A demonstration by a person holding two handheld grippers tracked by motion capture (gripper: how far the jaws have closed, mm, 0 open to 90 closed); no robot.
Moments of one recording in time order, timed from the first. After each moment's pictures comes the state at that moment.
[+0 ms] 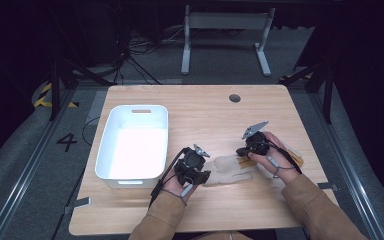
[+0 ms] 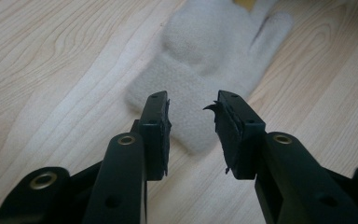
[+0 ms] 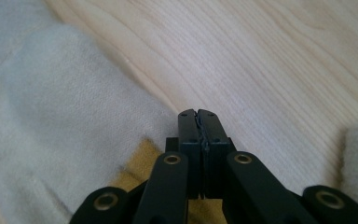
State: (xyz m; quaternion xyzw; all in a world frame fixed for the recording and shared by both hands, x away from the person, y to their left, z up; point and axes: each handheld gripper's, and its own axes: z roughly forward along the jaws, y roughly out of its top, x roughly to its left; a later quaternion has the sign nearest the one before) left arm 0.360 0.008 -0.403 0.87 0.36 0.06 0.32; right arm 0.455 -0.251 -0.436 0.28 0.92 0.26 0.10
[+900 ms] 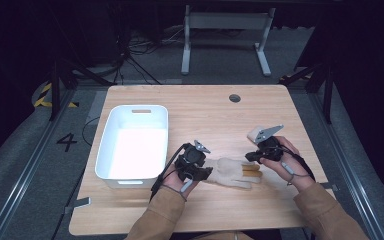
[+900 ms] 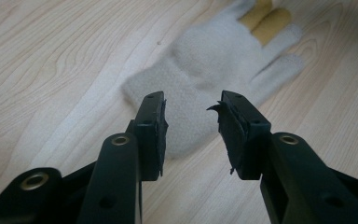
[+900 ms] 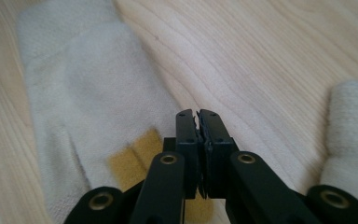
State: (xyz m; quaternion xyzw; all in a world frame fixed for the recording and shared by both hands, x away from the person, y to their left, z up) left arm 0.367 0.010 -0.394 0.87 0.35 0.05 0.33; right arm 0.424 -0.277 -0.413 0.28 0.91 0.28 0.10
